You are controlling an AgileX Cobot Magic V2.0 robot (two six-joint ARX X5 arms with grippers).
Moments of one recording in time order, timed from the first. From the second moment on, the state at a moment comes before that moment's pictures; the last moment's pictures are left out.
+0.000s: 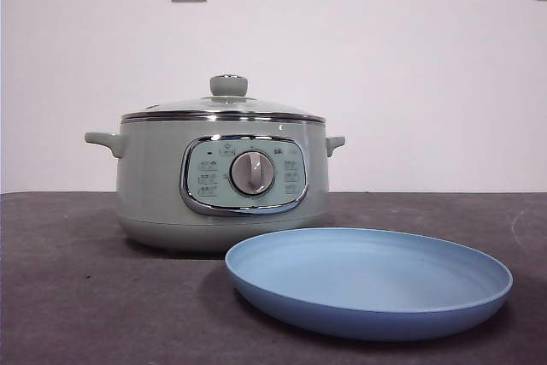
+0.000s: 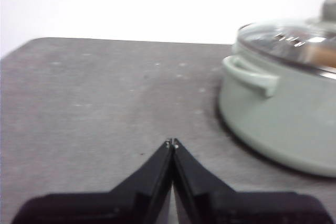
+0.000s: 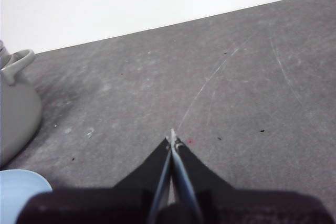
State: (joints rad) left arm 0.08 0.00 0.02 -0.12 0.16 -0.08; right arm 0.06 0.00 0.01 -0.17 0.05 0.18
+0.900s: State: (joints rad) left arm 0.08 0.21 0.42 -0.26 0.36 -0.28; right arm 0.06 0.25 0.38 -0.19 -0.23 0.28
